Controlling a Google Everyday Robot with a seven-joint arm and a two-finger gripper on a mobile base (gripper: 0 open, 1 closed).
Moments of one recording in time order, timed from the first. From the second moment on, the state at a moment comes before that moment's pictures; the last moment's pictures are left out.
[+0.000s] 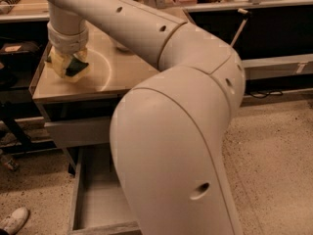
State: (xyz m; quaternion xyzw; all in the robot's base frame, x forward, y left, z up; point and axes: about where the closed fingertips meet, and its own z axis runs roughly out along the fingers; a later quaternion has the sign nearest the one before) arm 0.680 0.240 0.857 -0.44 0.88 0.09 0.16
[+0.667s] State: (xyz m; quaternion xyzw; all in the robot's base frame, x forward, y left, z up) arm 0.696 0.257 0.818 -0.45 0.88 0.08 0.14
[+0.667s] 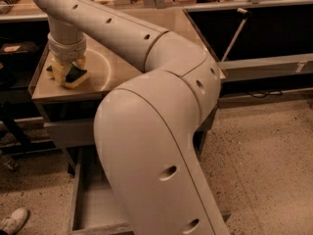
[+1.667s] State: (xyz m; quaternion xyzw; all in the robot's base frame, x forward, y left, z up) arm 0.698 0.254 0.814 -0.45 0.88 0.09 0.13
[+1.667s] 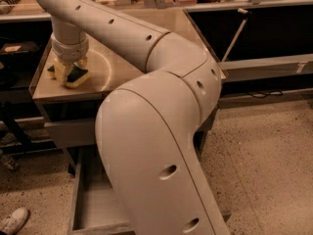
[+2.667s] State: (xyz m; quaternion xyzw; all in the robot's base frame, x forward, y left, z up) arm 0.698 0.254 0.813 -0.45 0.88 0.09 0.13
